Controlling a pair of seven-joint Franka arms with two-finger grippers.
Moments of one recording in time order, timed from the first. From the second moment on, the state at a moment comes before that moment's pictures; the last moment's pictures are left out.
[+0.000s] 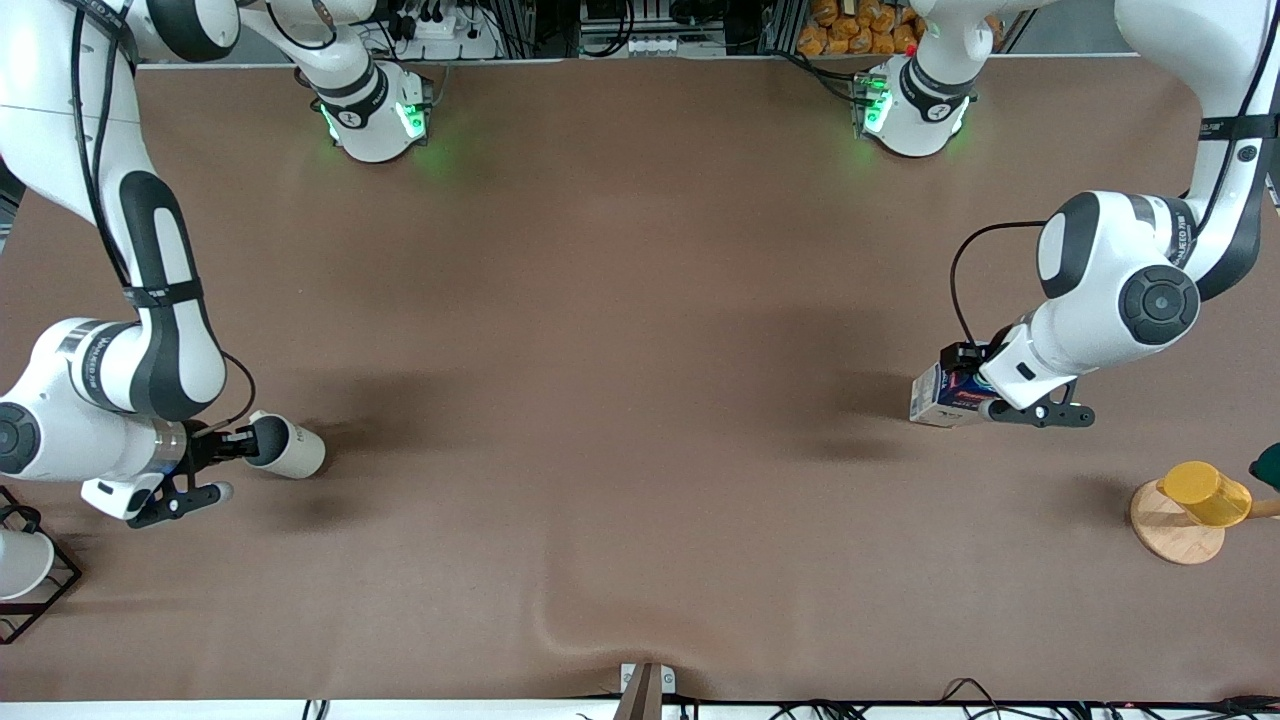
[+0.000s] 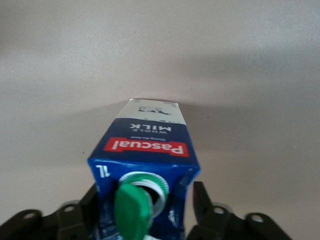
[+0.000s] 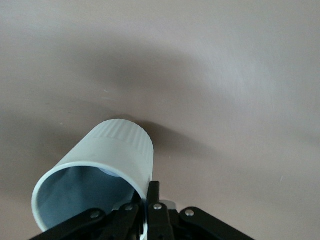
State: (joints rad) left arm 0.14 0.27 -0.25 -1.94 0.08 2.05 -0.06; right arm -0.04 0.67 -0.08 -1.48 0.08 2.00 -0.56
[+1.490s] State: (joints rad) left arm 0.11 0.27 -0.33 -1.76 0.08 1.98 -0.09; right arm 0.58 0.77 -0.08 -1.35 0.08 2.29 -0.55
